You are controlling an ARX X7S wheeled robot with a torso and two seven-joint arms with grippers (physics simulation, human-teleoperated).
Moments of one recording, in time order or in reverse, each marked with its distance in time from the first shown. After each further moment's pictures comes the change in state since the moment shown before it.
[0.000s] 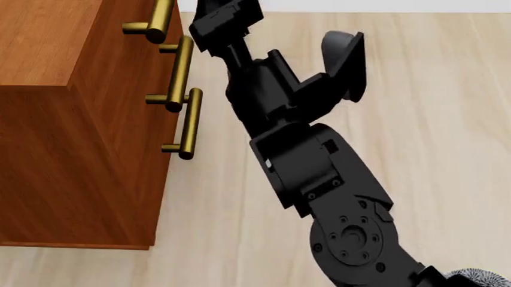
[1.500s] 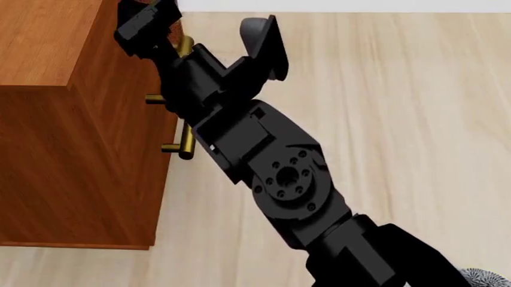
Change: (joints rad) left arm 0.016 -0.031 0.005 -0.019 0.000 0.037 -0.003; right arm 0.159 -0.245 -0.093 0.479 0.063 0.294 -0.224
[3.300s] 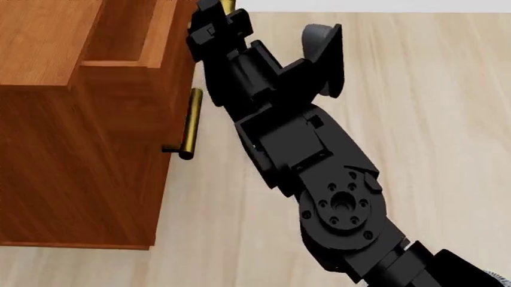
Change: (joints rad) left arm -0.032 -0.009 0.014 0.012 -0.052 -0.004 -0.043; right arm -0.082 0.184 0.070 -0.352 0.075 -0.216 0.247
